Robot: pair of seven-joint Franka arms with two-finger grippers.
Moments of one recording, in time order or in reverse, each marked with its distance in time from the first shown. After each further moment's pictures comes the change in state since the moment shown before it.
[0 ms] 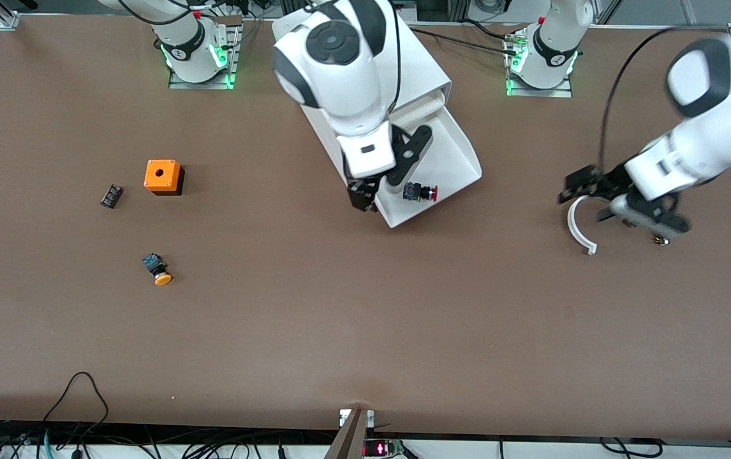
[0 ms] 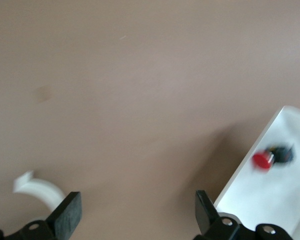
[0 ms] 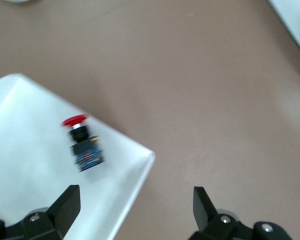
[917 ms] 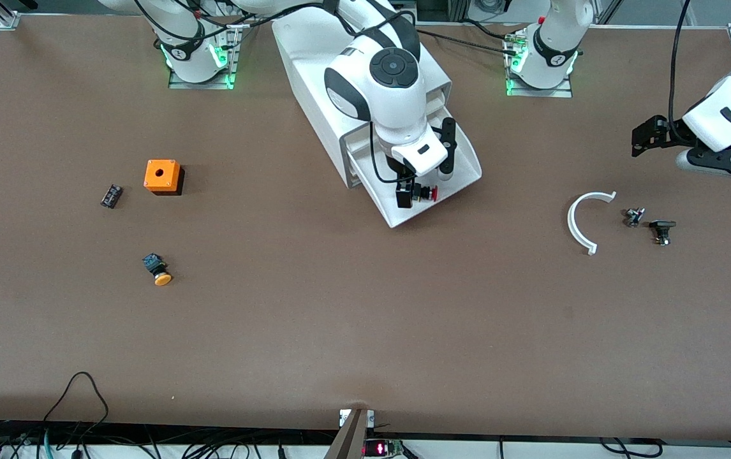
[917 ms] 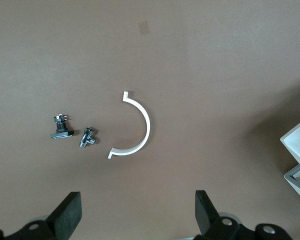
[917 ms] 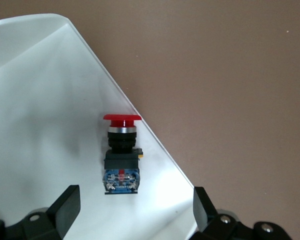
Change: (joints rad) left arm -0.026 -0.068 0.050 0.107 0.293 -0.278 -0.177; right arm 0.076 0.174 -0.009 0.090 -0.007 0.013 -0.288
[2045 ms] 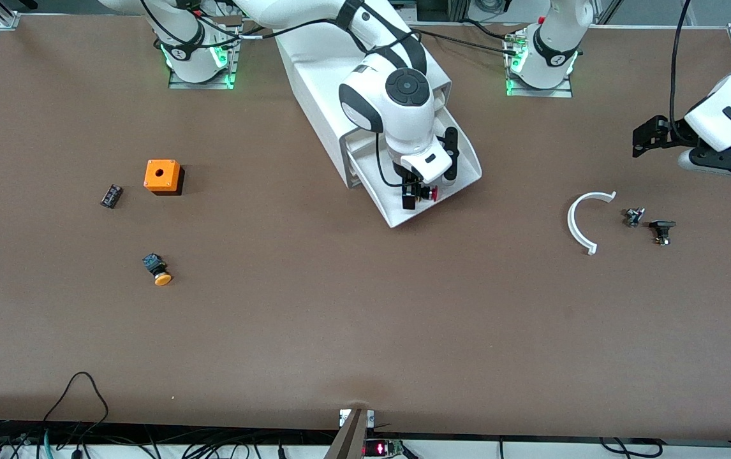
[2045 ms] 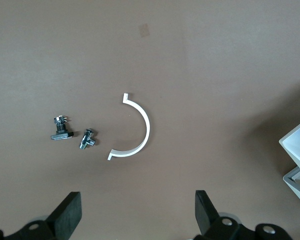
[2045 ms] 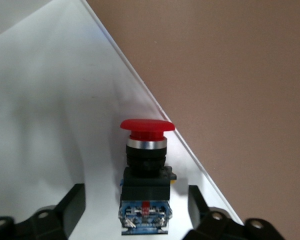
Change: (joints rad) left arm -0.001 0.000 0.002 0.003 -0.004 0.004 -0.002; right arm 0.027 0.075 0.000 0.001 0.000 0.026 0.008
